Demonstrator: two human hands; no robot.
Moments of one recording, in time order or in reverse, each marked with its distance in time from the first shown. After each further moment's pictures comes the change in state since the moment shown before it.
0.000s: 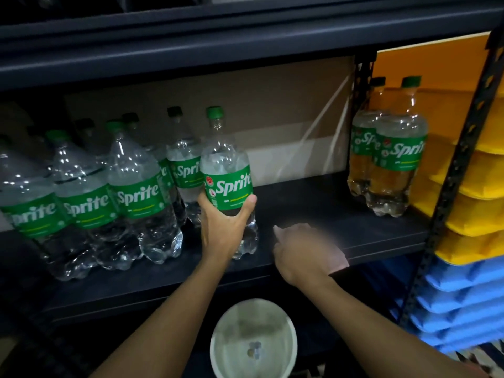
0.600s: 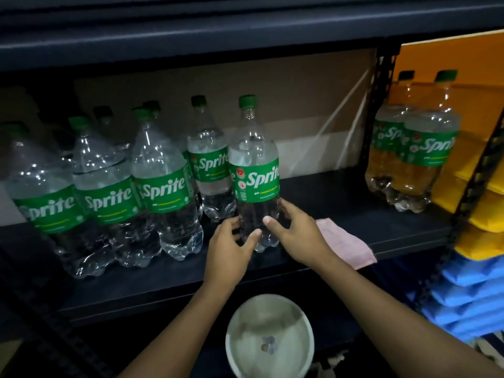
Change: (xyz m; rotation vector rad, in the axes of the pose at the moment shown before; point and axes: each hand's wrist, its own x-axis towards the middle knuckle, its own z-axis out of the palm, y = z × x) left_hand -0.002 -0.071 -0.046 0.075 -0.248 0.040; right_hand 0.003 -0.058 -0.036 0.843 0.159 -0.199
